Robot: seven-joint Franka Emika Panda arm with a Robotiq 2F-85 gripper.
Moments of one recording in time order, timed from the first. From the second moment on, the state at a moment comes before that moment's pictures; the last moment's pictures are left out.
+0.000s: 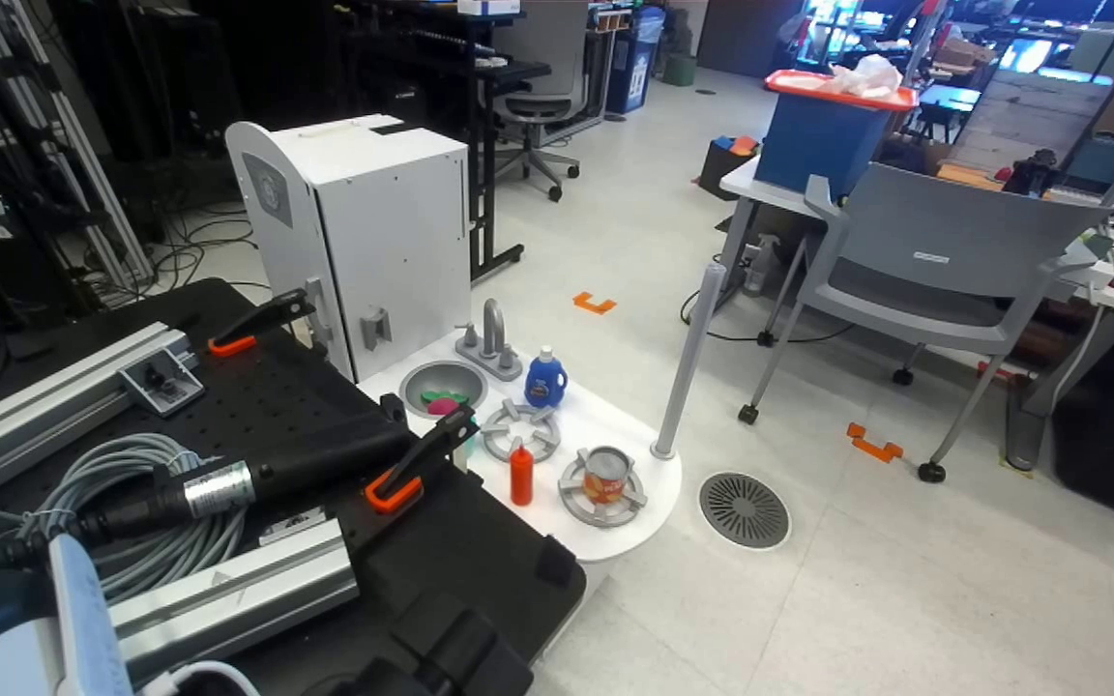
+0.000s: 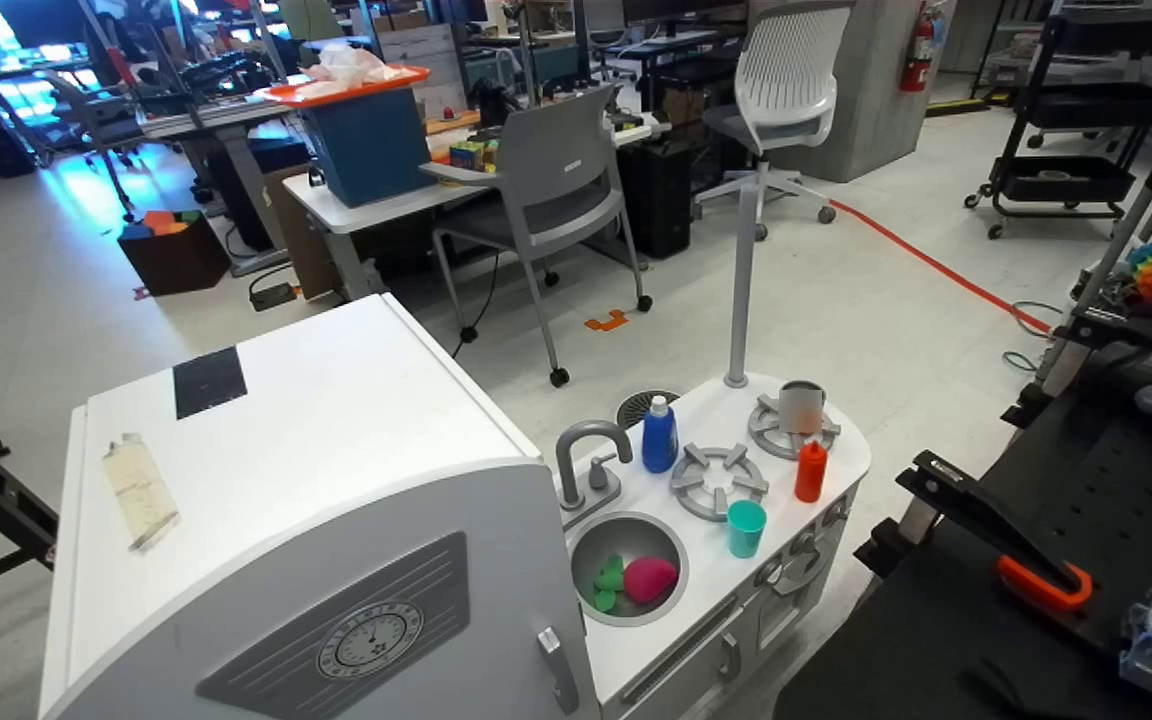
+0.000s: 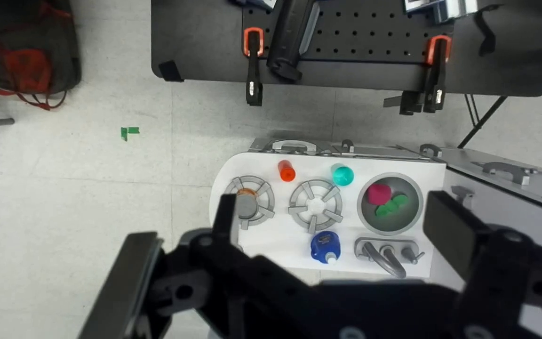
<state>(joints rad) -0.02 -0.32 -0.05 -2.21 -0.10 1.75 -0.14</state>
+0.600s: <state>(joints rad) -0.02 0.17 -0.02 -2.30 -0.13 2.26 -0.01</state>
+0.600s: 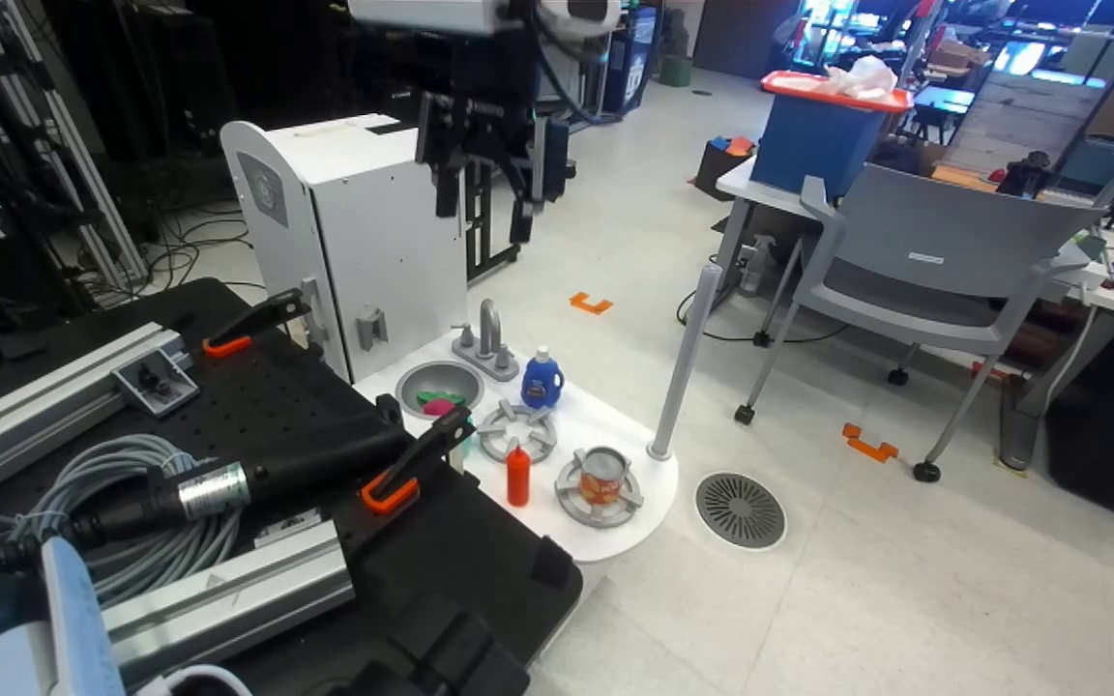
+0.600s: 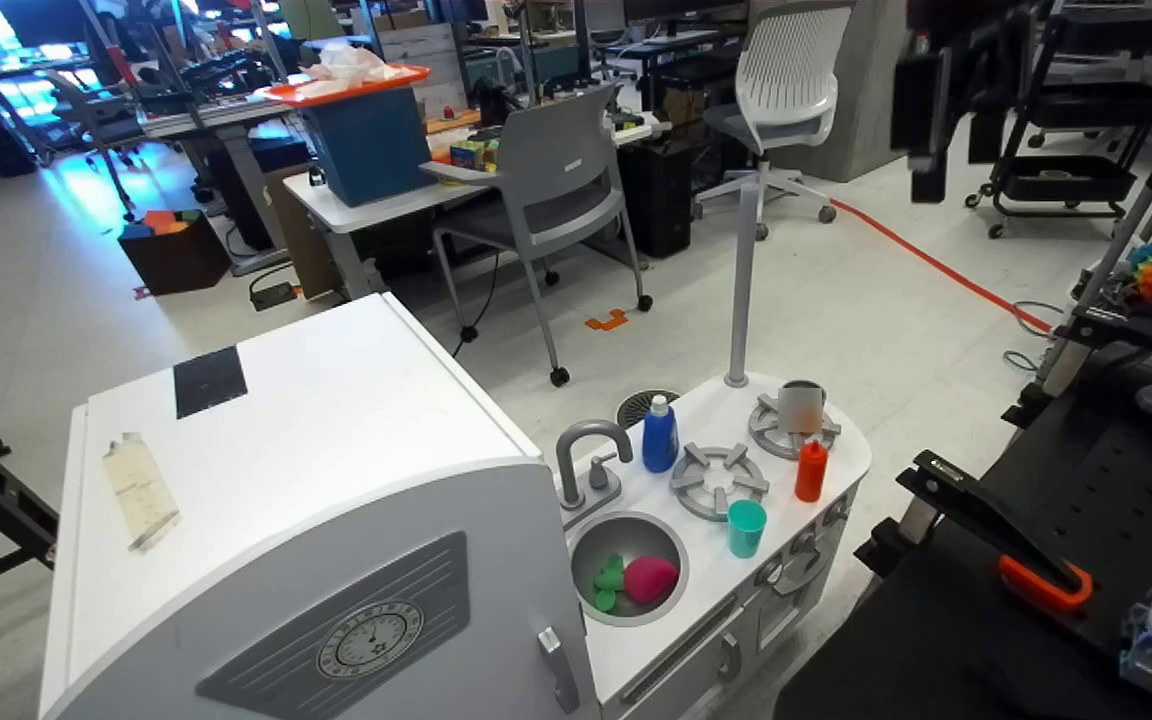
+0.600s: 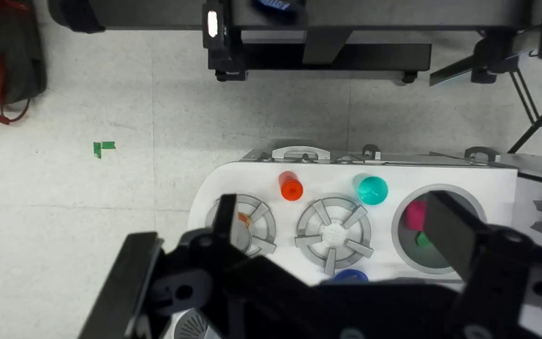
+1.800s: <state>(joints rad) 0.00 1.10 -0.07 -1.75 -0.09 2.68 0.10</state>
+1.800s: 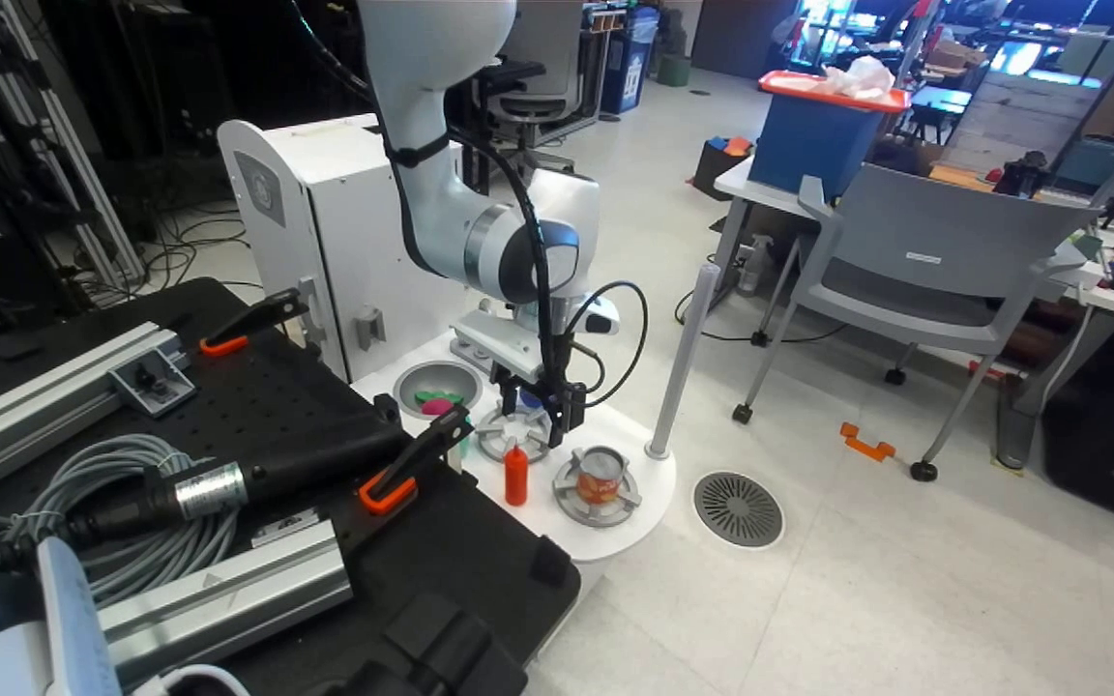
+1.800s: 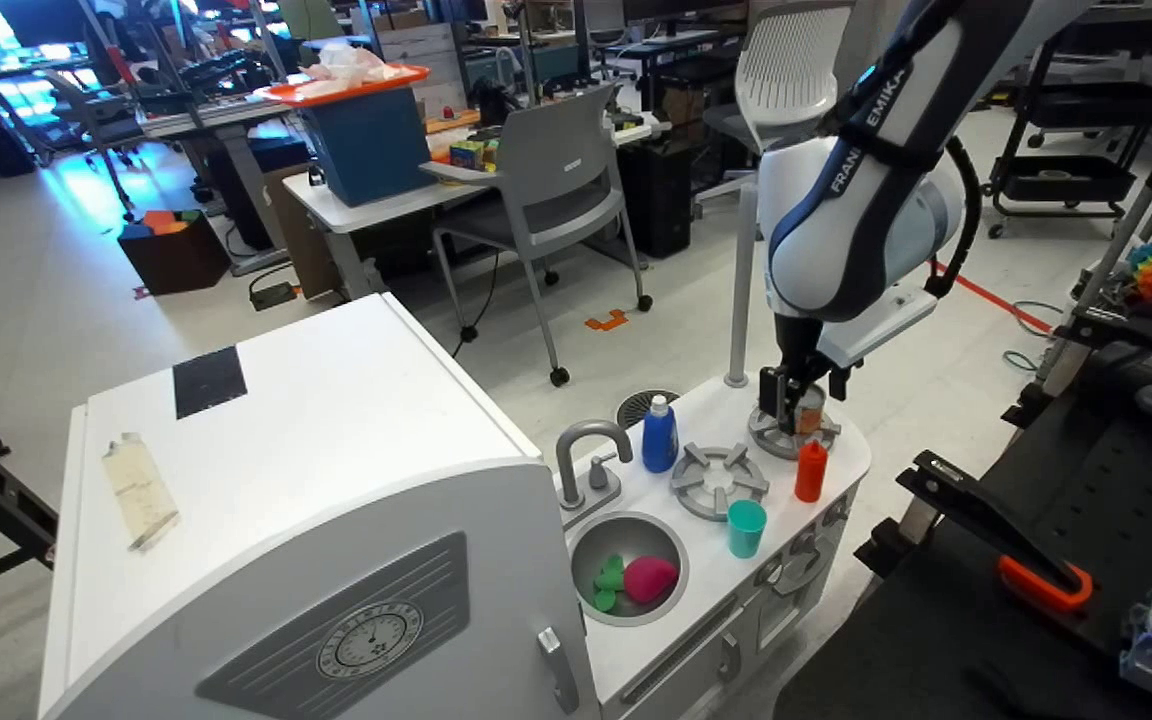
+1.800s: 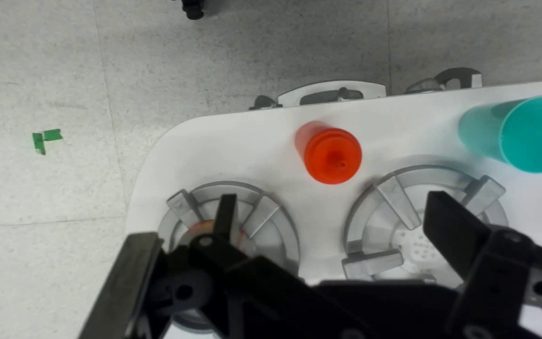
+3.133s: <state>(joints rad) 0.02 1.29 -0.06 -1.59 -0.05 2.76 0.12</state>
